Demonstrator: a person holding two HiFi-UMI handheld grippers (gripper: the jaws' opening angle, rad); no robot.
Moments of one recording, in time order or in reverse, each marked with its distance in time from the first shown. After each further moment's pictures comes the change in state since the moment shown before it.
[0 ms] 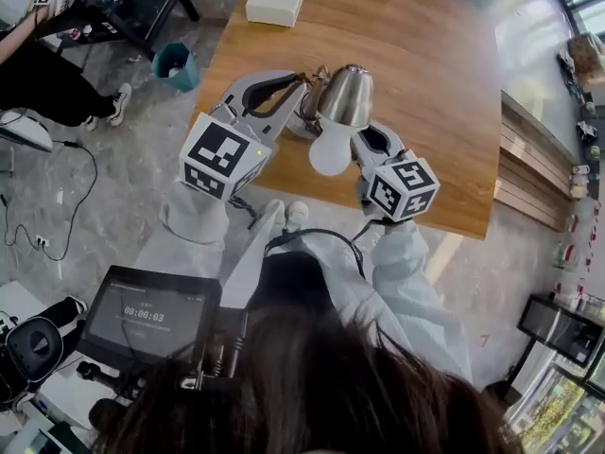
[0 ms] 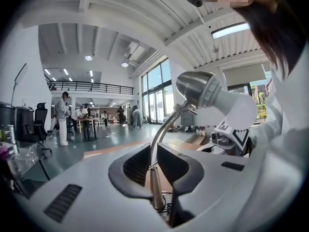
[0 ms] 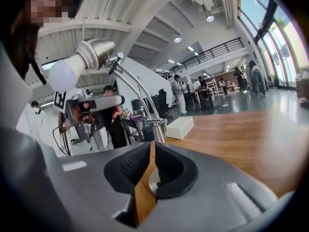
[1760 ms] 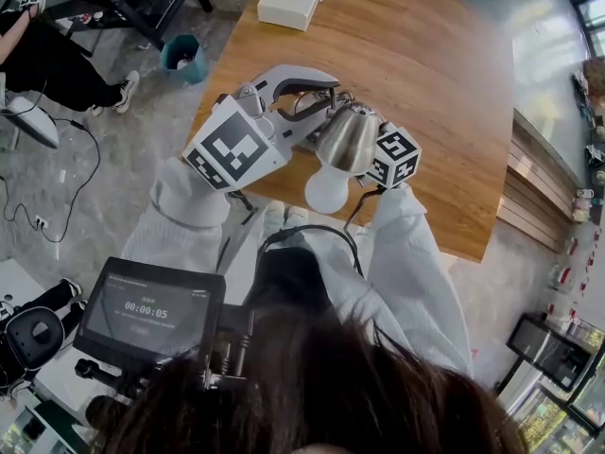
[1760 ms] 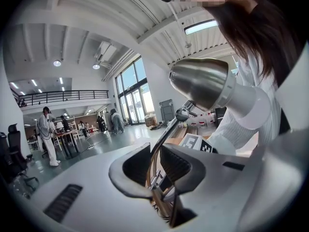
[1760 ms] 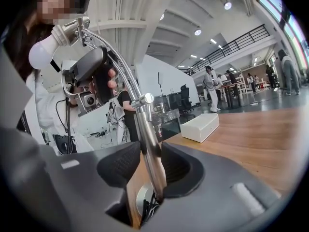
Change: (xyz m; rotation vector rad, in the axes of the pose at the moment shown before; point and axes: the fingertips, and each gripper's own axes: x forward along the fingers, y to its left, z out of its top) left arm 0.032 -0.029 0.034 0.240 0.007 -0.241; right arm 0.081 -0.012 -0.012 -0.112 0.030 0.300
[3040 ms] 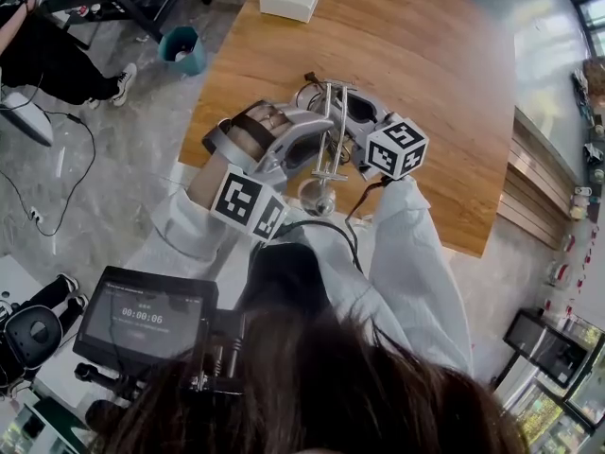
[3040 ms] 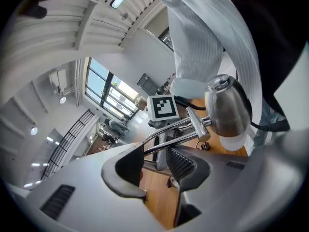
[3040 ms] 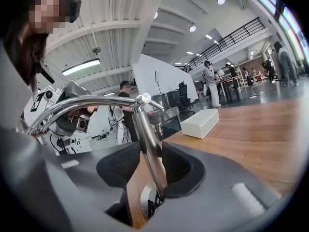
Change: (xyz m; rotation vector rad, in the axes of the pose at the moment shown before) left arm -0.004 -0.073 -0.071 0.715 0.301 0.033; right arm 0.001 -0.007 -0.002 0.073 0.009 0.010
